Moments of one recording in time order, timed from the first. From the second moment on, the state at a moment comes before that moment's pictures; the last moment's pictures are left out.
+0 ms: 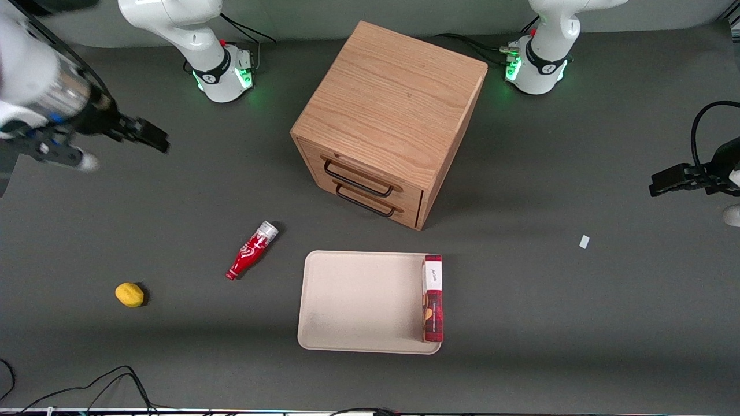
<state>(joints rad) 0.11 0.04 0.11 -1.57 0.03 1.47 0.59</state>
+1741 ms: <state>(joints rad) 0.12 0.60 0.15 -1.95 -0.23 2.51 1.14</state>
